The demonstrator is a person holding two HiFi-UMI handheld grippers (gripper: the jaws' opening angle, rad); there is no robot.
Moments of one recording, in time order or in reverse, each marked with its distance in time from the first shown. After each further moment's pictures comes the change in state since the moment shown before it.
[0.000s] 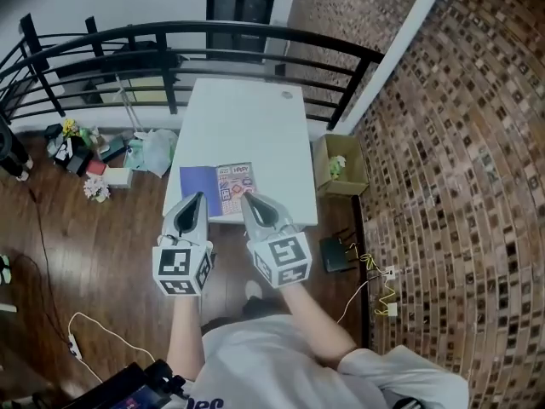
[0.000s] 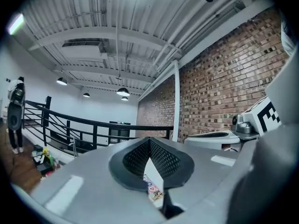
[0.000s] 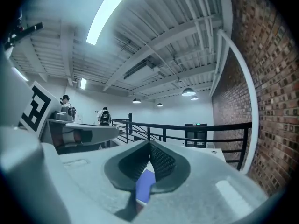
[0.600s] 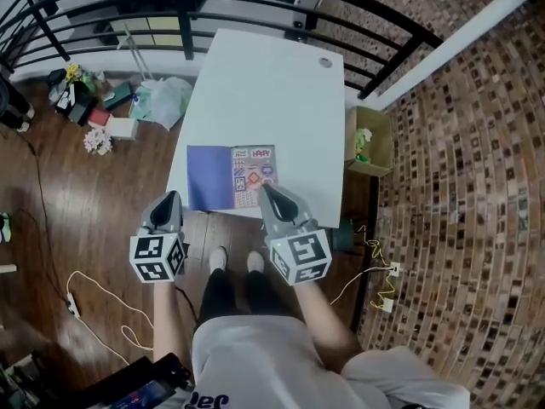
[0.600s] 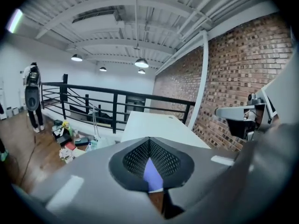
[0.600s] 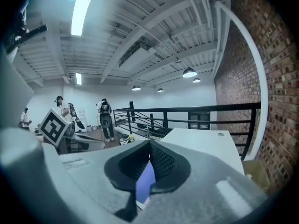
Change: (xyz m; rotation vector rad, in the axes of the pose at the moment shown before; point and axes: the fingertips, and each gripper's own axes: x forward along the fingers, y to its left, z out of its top) left arm 0.053 0.154 -0.135 -0.120 0.345 0.180; right arm 0.105 -0.052 -0.070 0.082 0.176 0.049
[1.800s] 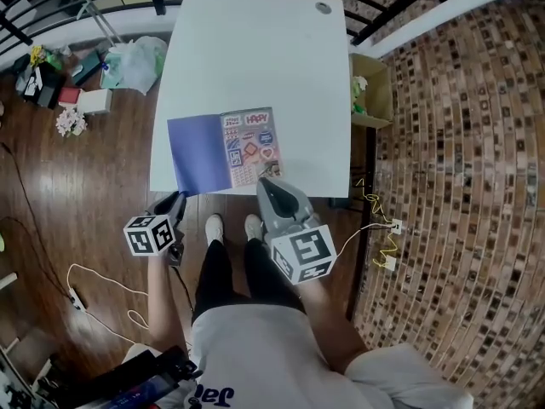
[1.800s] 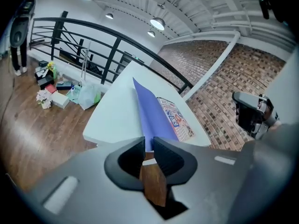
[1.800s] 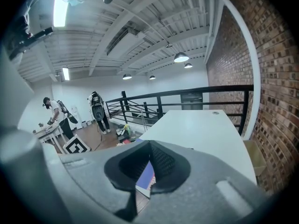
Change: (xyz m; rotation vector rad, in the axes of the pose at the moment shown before) left arm 0.074 0.030 -0.191 -0.305 0.433 -0.238; right arm 0.022 -0.002 -0.079 0.097 0.162 -0.067
